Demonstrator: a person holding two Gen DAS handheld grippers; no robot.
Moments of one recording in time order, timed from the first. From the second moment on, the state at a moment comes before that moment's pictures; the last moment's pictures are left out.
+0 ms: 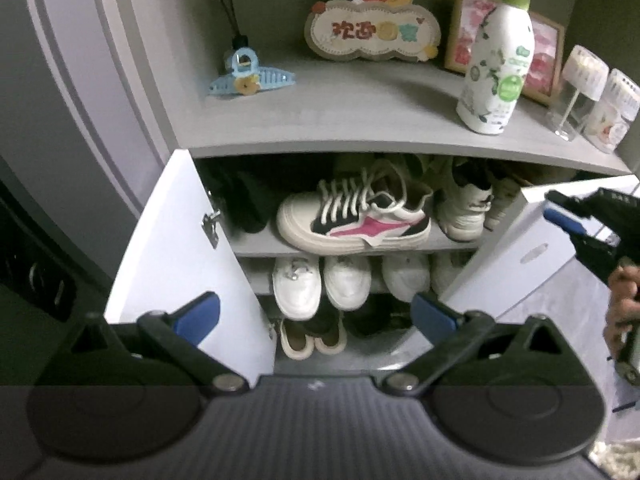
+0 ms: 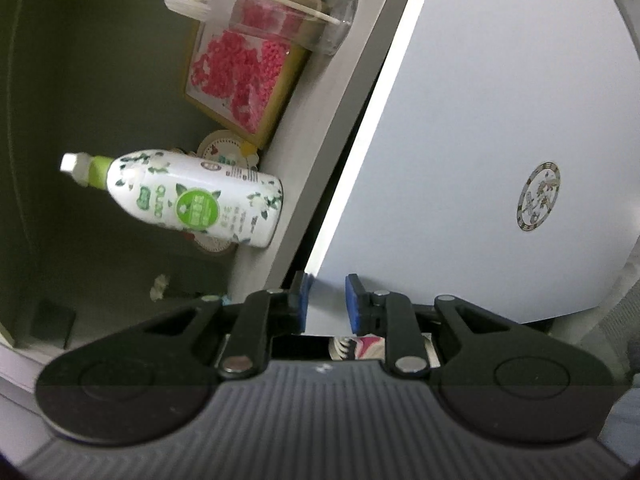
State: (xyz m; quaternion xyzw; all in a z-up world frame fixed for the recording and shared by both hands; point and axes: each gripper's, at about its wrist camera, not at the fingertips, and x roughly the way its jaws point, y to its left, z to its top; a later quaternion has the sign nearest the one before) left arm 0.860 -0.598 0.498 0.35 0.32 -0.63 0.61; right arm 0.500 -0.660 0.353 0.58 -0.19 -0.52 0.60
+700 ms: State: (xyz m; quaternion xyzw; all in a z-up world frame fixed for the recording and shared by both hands) left arm 0.792 -0.562 0.468 0.34 0.37 -0.62 0.60; right arm 0.508 -0.650 0.385 0.53 0.05 -0.48 0.70
